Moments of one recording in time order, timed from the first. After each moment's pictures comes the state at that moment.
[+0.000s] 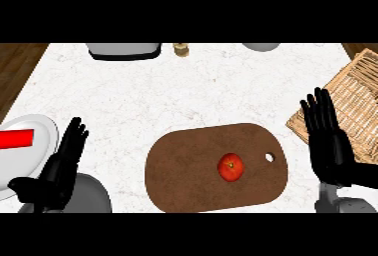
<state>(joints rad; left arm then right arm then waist) 0.06 0.48 -0.34 -1.58 0.42 0.43 -0.14 -0.06 -0.21 0.08 -1.62 -0.30 -0.21 -0.15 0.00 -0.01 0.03</state>
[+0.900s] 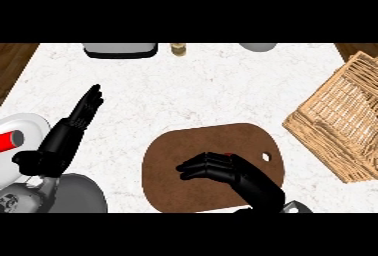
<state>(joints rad) -0.18 0.59 -0.37 -1.57 0.34 0.22 -0.10 -0.18 -0.26 0.62 -1.70 0.13 0.10 -0.27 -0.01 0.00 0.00</state>
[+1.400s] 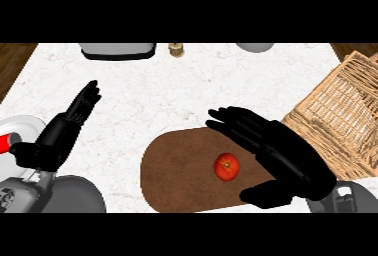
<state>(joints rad) -0.20 0.59 -0.35 -1.55 0.35 0.19 -0.08 -0.36 -0.48 0.52 -1.91 0.43 0.14 0.12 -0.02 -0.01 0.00</state>
